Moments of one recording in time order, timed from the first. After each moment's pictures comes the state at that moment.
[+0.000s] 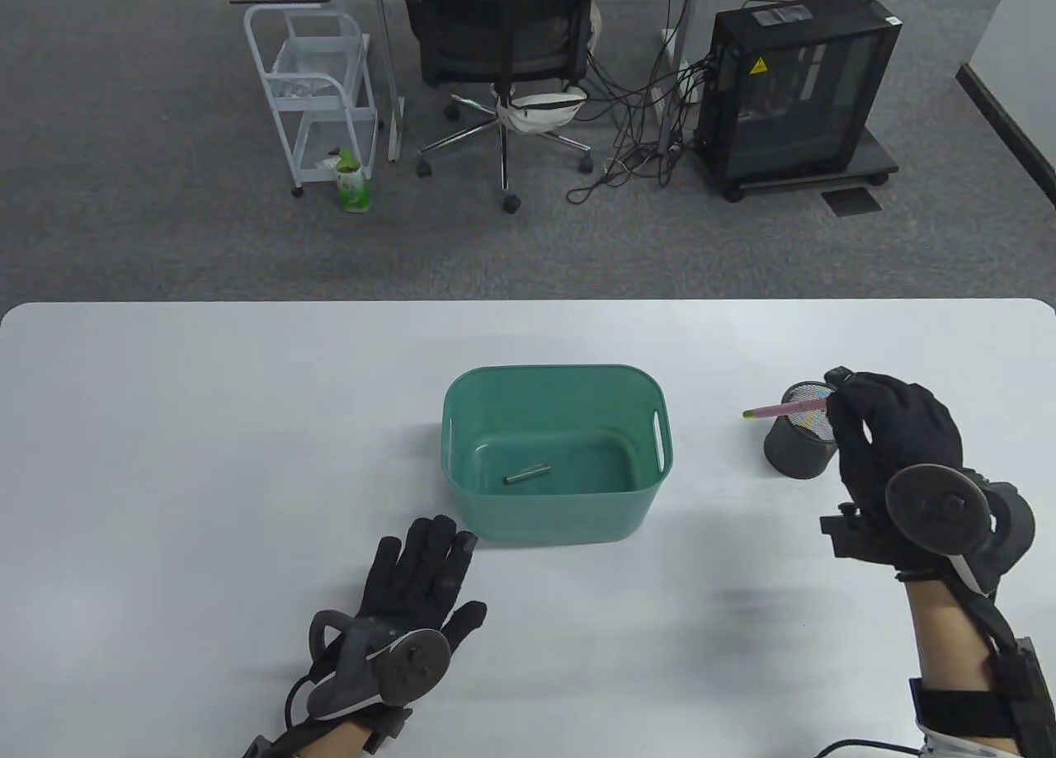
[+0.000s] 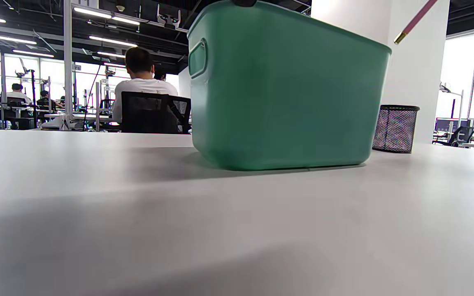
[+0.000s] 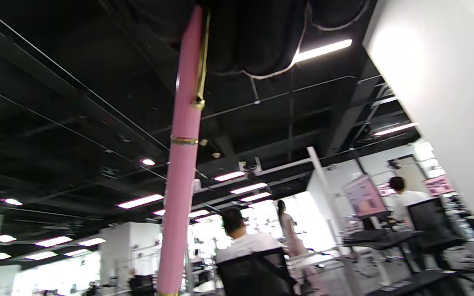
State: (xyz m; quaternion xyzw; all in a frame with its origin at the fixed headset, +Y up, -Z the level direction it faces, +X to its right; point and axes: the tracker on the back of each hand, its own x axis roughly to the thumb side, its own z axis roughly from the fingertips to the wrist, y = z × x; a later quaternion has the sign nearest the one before) left_hand -0.167 -0.725 -0.234 0.05 -0.24 0.05 0.97; right_hand 0.282 -0.564 -0.292 0.06 -0.38 0.90 0.20
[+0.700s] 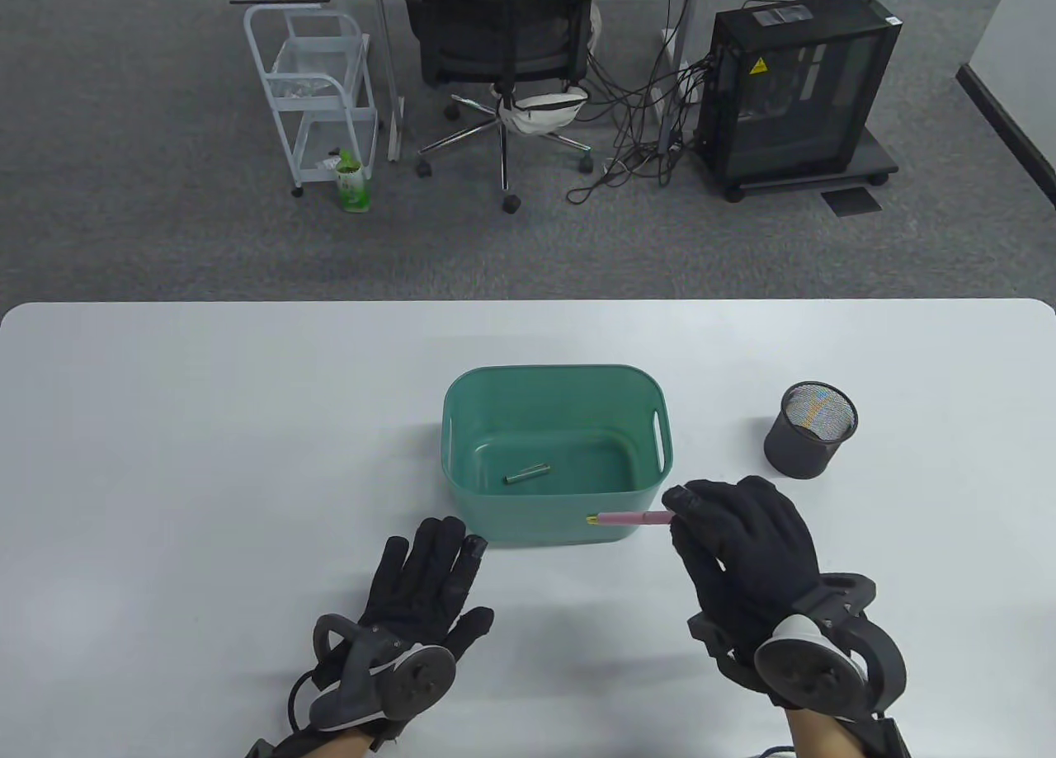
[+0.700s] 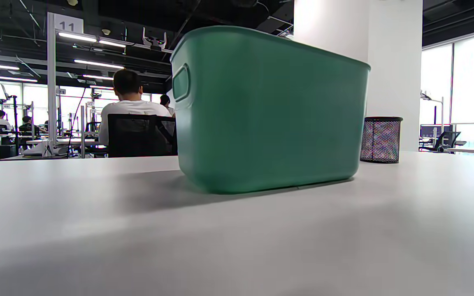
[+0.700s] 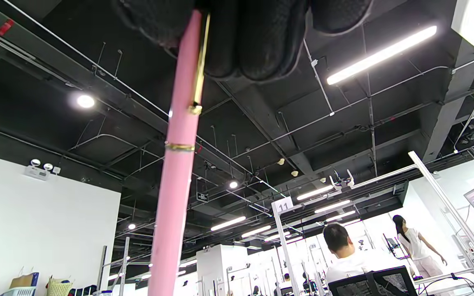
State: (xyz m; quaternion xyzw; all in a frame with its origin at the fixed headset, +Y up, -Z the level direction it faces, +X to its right) left_hand -0.161 -0.723 -0.227 0.09 -0.27 0.03 0.96; right_hand 0.168 -0.588 -0.211 0.18 -0.41 0.86 0.25
